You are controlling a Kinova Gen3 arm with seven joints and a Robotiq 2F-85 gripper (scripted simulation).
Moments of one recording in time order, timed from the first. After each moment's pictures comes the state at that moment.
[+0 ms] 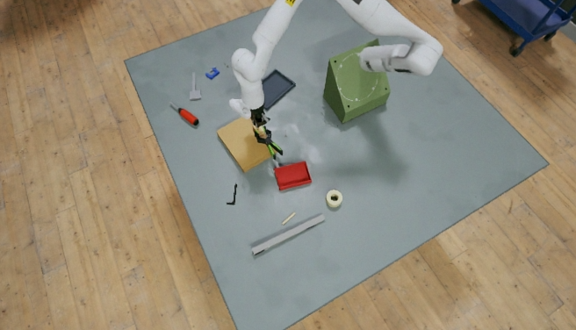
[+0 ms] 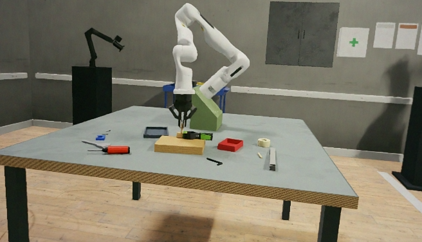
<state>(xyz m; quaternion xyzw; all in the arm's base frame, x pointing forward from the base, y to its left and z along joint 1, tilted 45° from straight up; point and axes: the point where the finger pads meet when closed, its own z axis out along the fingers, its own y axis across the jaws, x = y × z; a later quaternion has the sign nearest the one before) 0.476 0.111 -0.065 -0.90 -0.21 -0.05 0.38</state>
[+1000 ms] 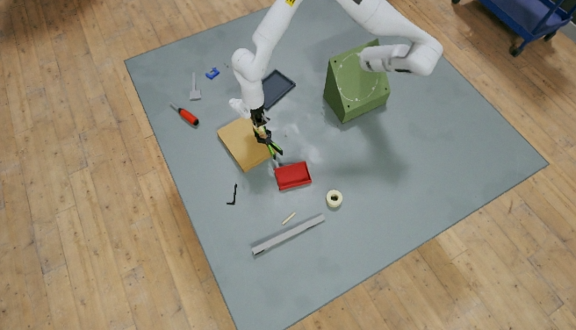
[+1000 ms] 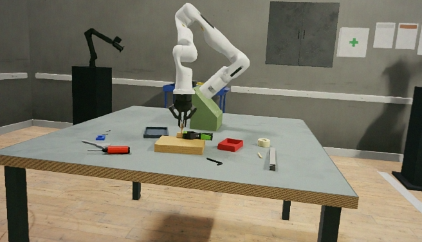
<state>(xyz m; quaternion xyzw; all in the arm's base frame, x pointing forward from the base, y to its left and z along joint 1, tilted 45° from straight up) 0.476 0.111 -0.065 -0.90 -0.20 -0.05 0.38</state>
